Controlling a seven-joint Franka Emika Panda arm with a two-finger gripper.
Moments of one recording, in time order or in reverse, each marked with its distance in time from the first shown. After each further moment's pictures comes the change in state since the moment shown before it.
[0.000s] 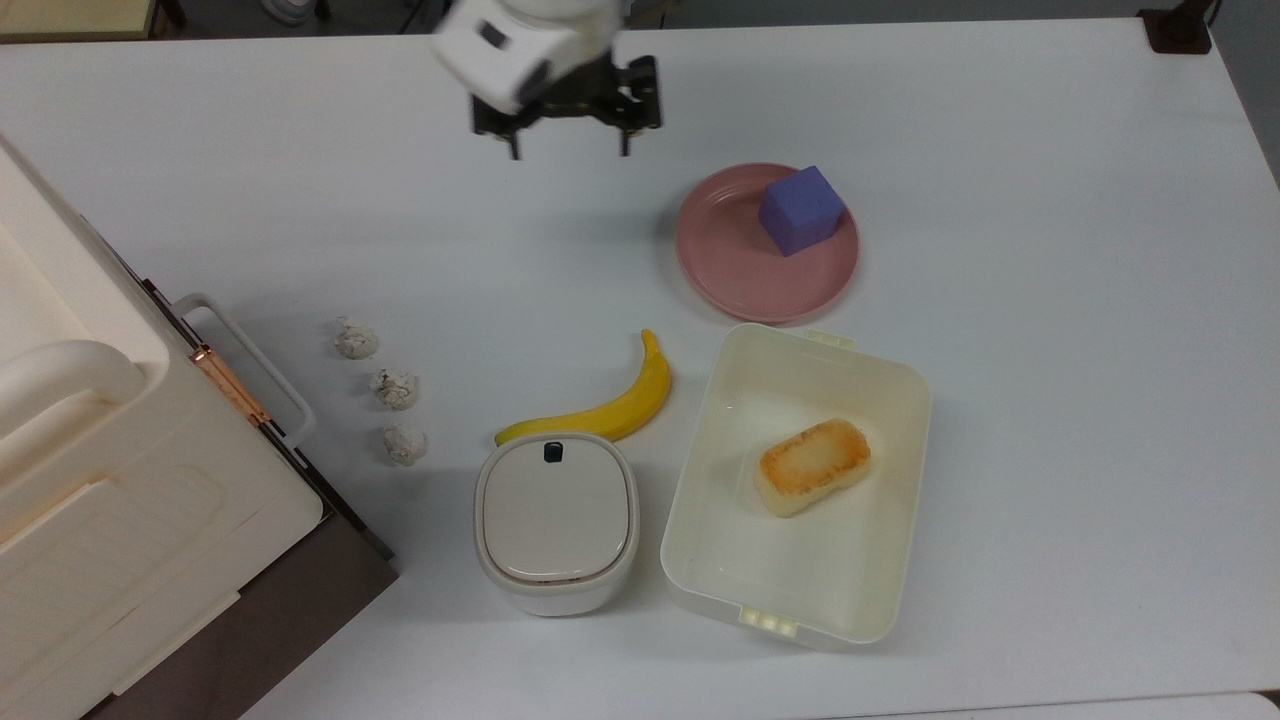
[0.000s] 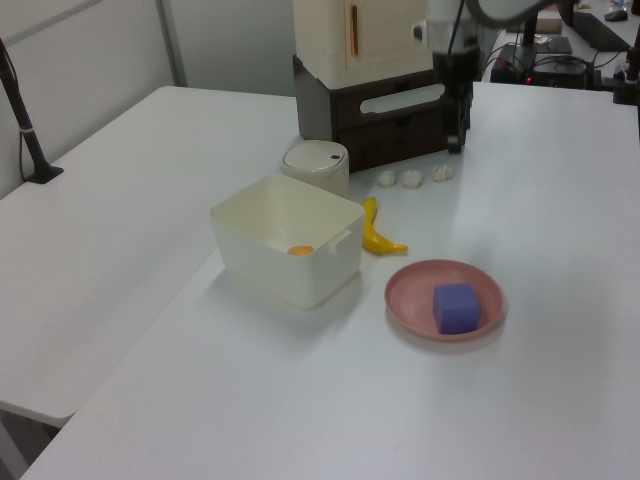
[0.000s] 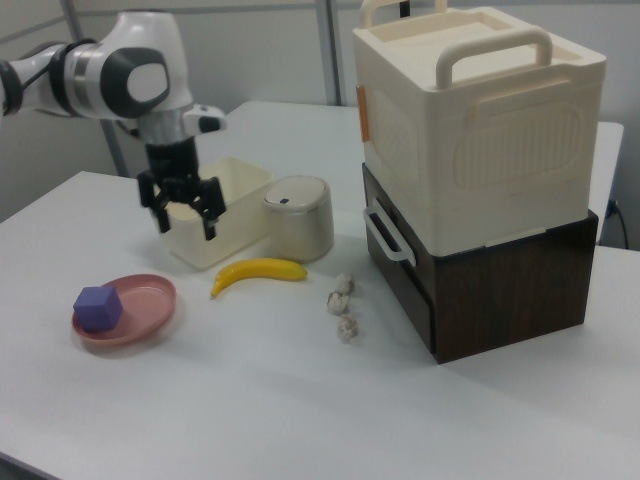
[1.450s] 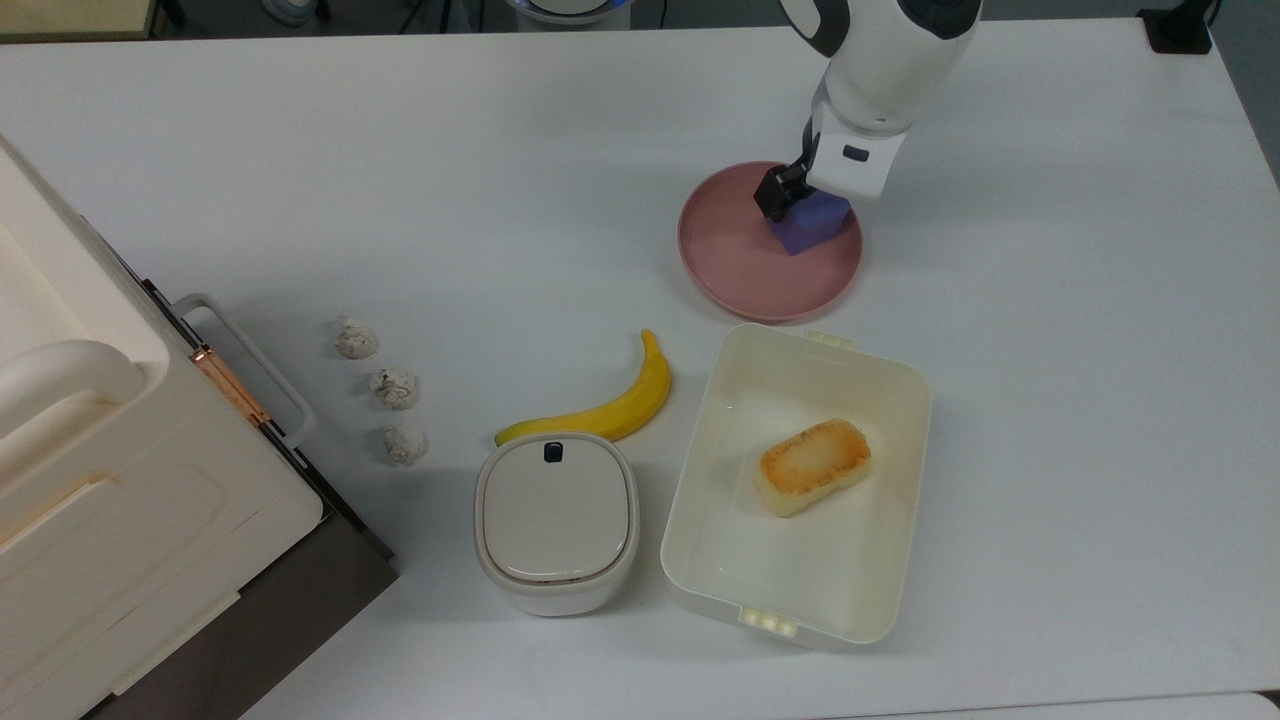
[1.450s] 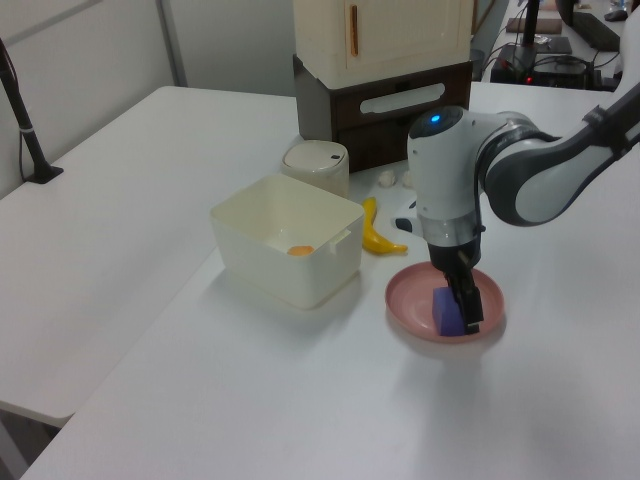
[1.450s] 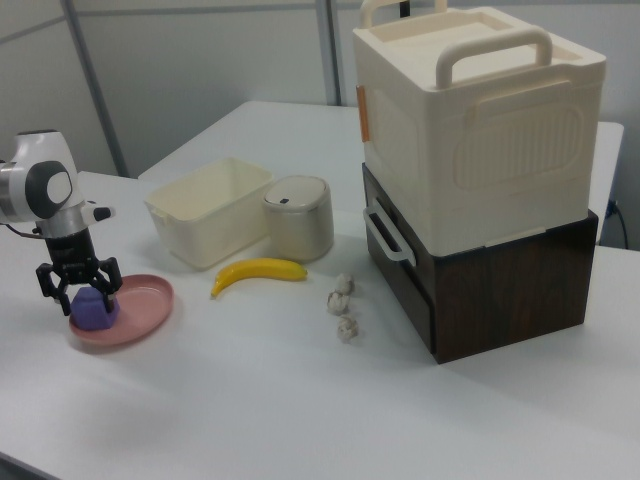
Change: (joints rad) arm 0.326 0.165 0.104 -0.224 0.019 0.338 0.003
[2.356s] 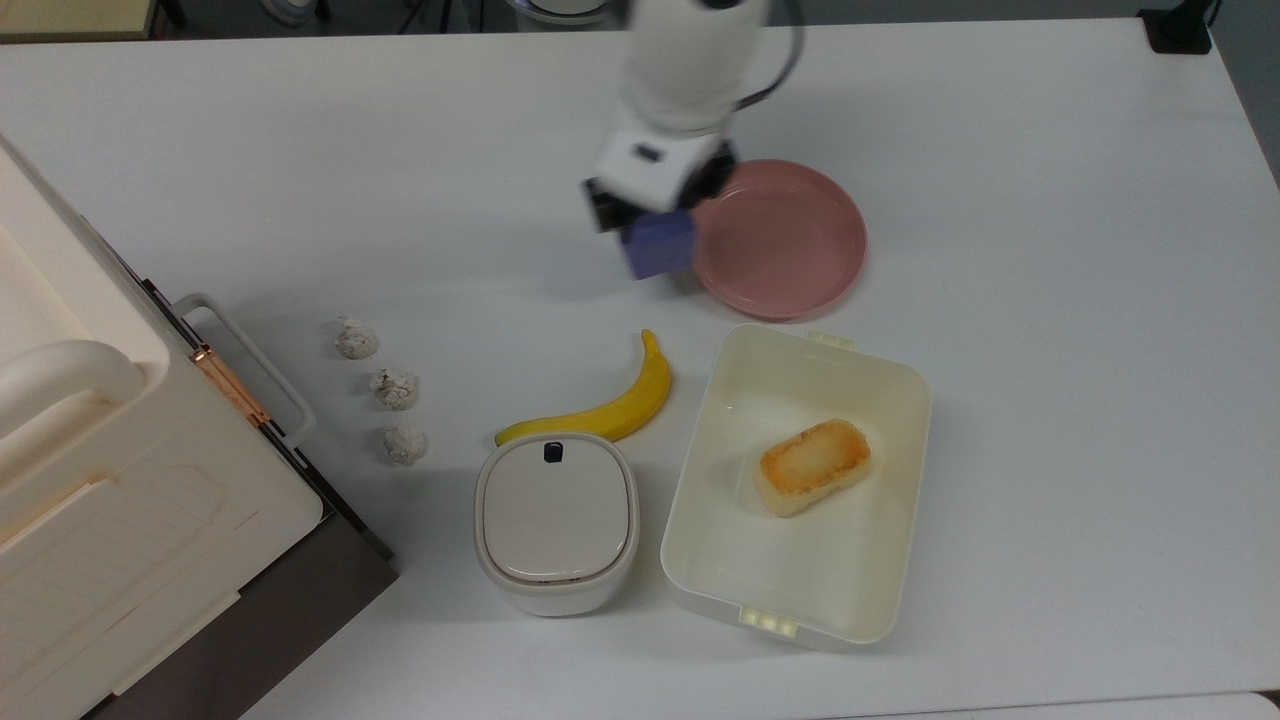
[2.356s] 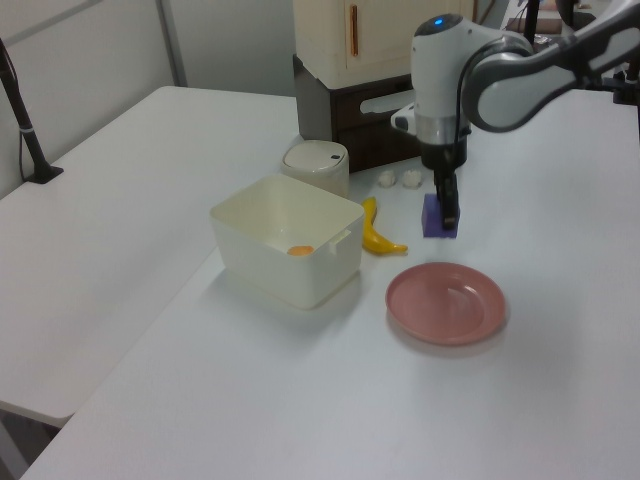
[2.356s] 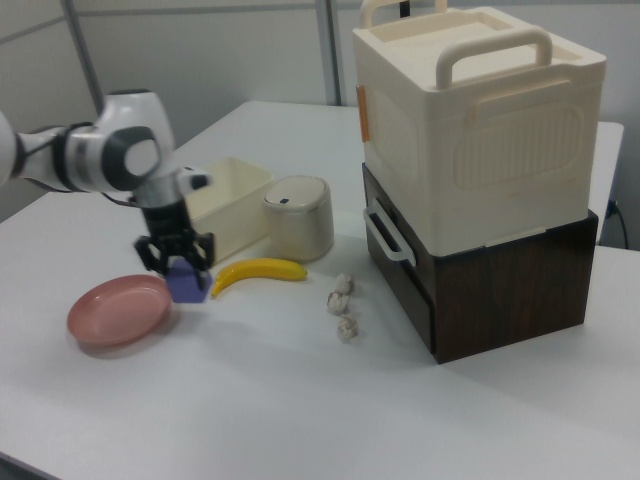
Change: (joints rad) arm -0.138 -0.094 -0.207 0.018 -0.031 -0.035 -0.181
